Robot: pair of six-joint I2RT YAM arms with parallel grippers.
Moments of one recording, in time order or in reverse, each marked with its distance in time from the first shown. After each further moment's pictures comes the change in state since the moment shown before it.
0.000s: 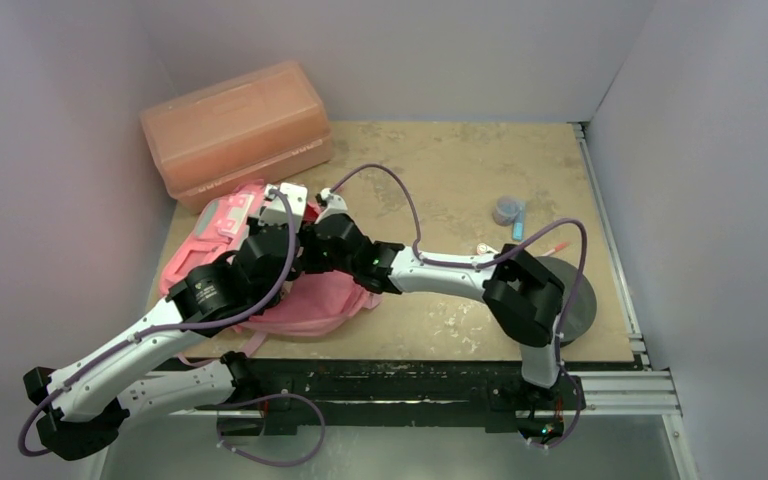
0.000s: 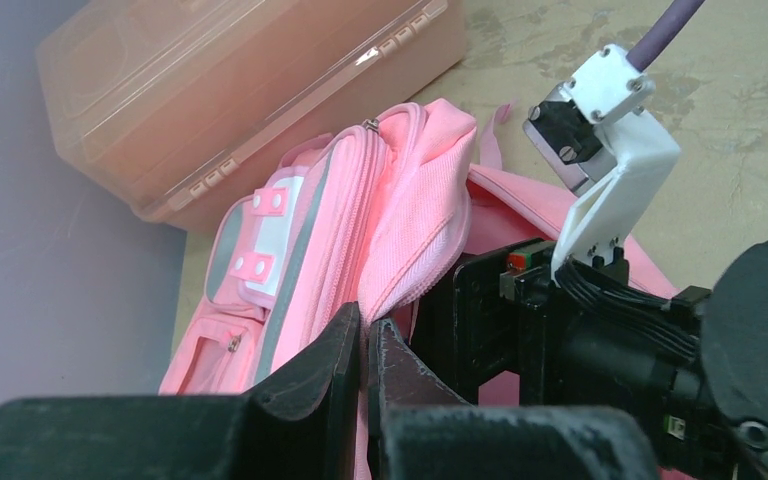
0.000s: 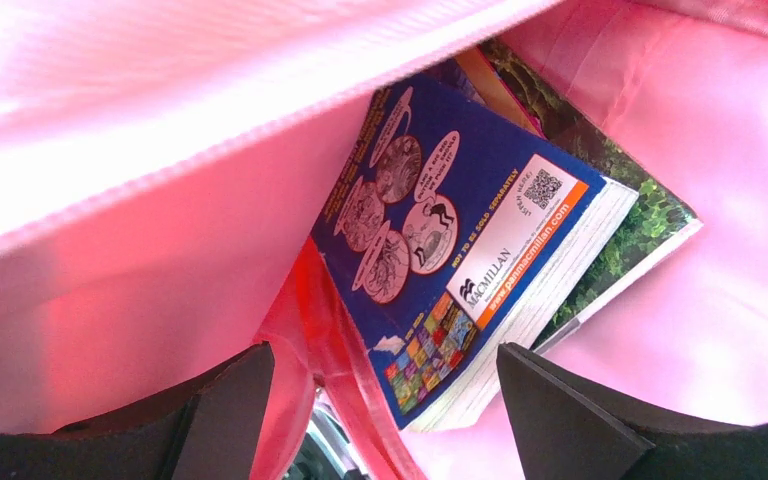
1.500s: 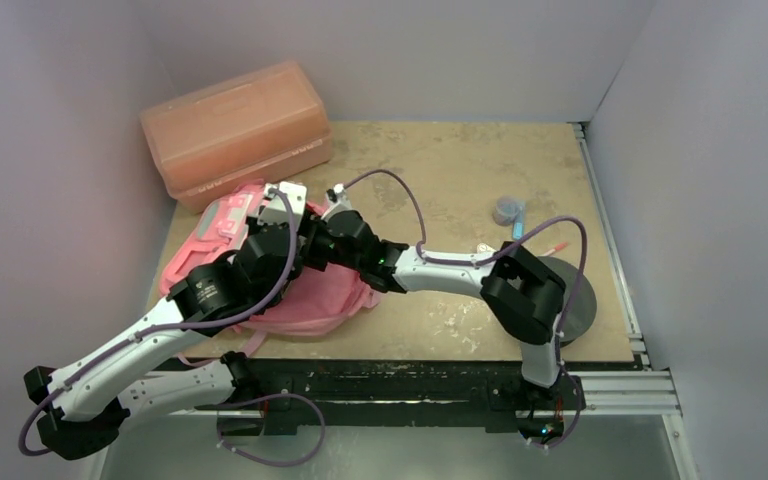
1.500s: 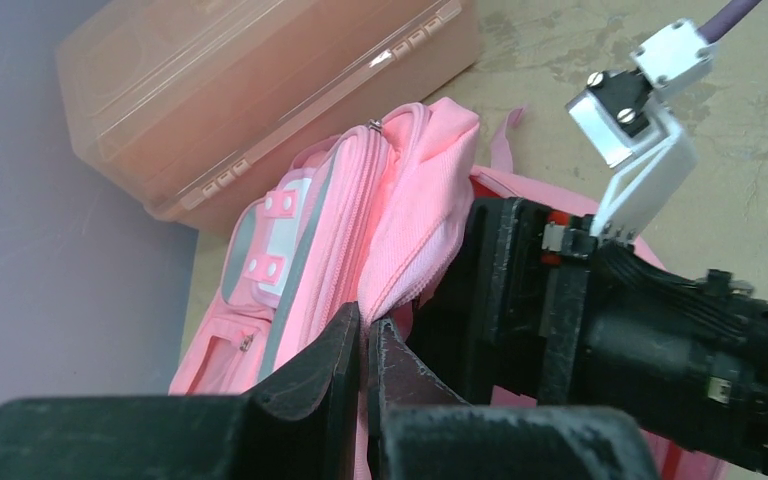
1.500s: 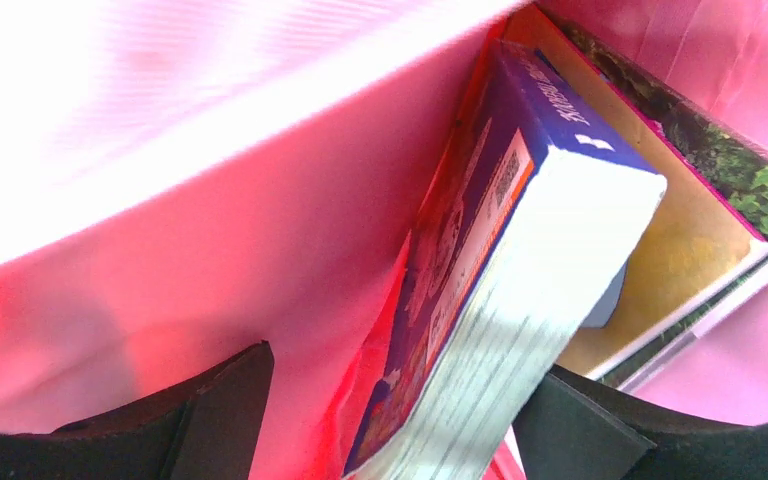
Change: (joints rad) left arm 0.000 0.006 0.002 0.000 -0.024 0.002; right arm -0.035 0.028 -0.039 0.207 -0.102 0.243
